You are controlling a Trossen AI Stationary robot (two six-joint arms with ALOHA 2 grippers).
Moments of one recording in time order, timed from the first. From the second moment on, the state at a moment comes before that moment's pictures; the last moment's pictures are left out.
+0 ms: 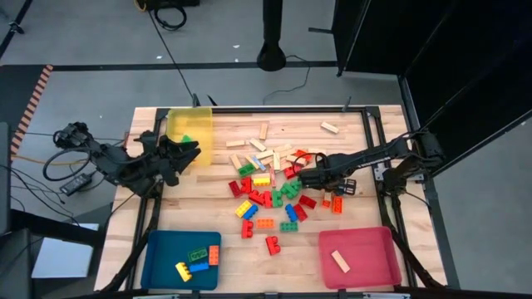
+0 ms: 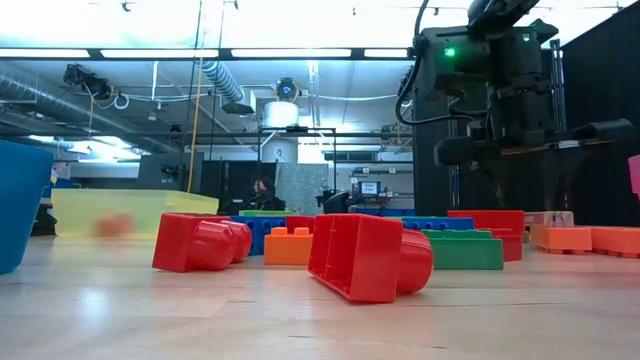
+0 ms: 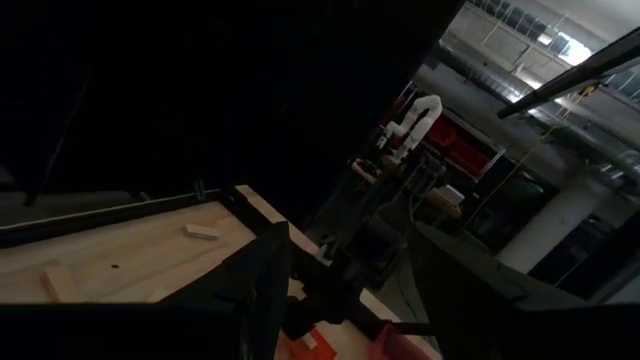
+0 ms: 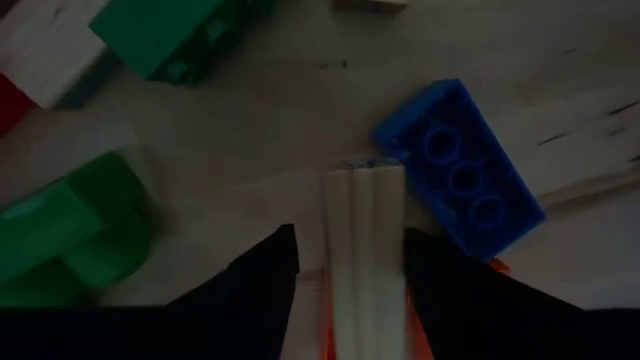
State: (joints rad) left arm -0.56 0.68 0.85 -0.09 -0.99 -0.58; right arm 0.04 1.62 0.96 -0.99 0.03 1.88
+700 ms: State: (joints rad) left arm -0.55 0.67 0.85 -0.10 -0.99 -0.58; right arm 0.04 1.62 0.96 -0.96 0.02 1.84
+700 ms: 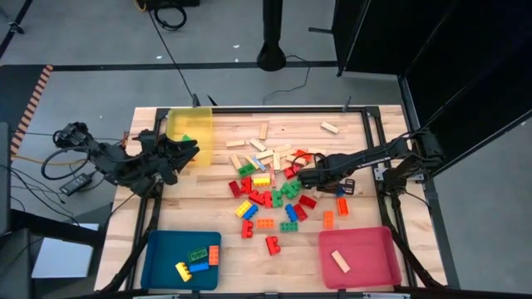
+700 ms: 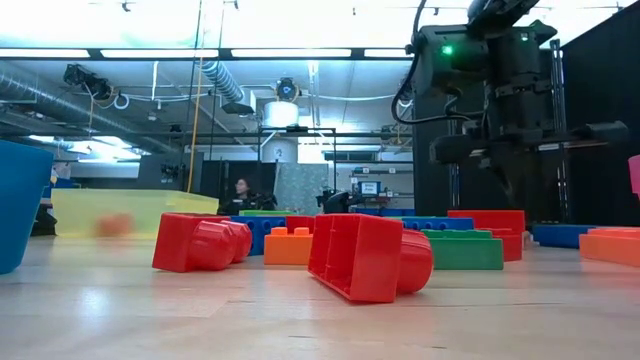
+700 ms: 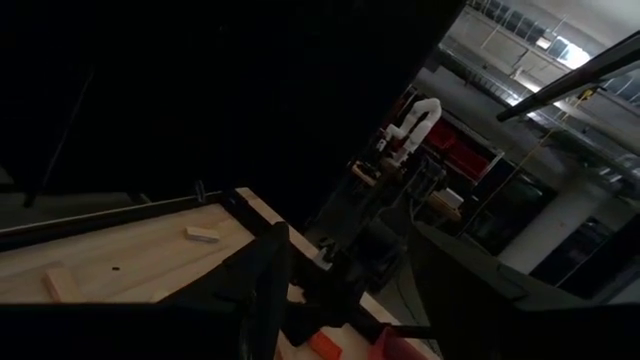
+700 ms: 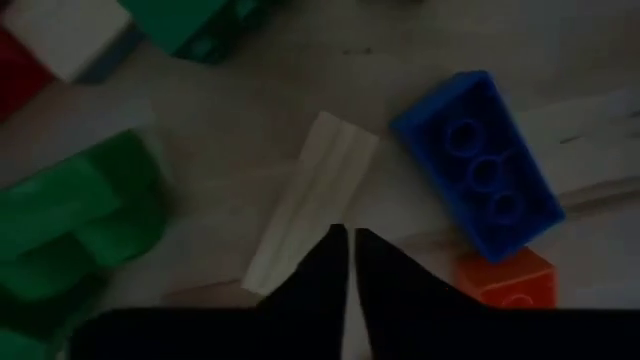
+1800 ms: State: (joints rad) left arm -0.56 0.66 0.85 -0.11 -1.06 -0.58; right arm 0.06 1.63 0.83 -0.76 -0.01 2.05
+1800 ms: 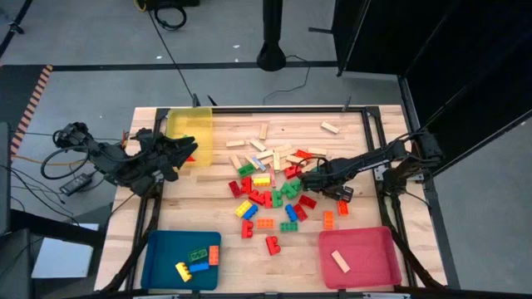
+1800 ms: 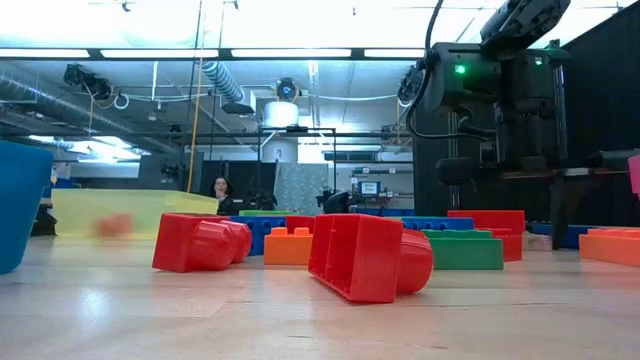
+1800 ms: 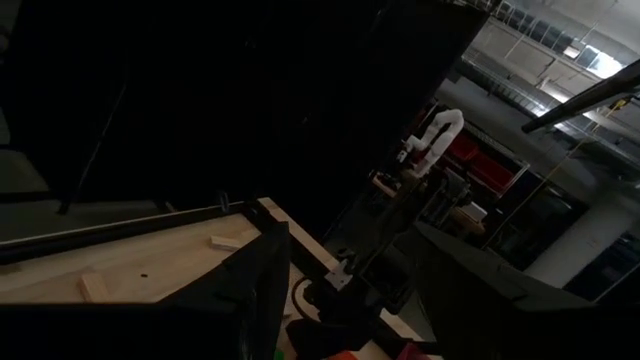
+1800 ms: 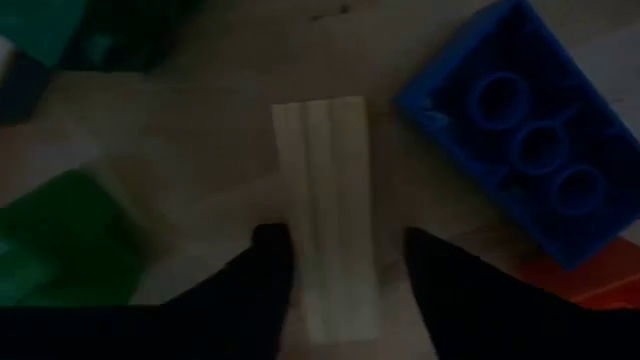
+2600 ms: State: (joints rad) left arm -0.56 0.65 0.85 -0.12 -1.06 -0.58; right arm 0.05 1.64 0.99 -0.80 -0.03 1.86
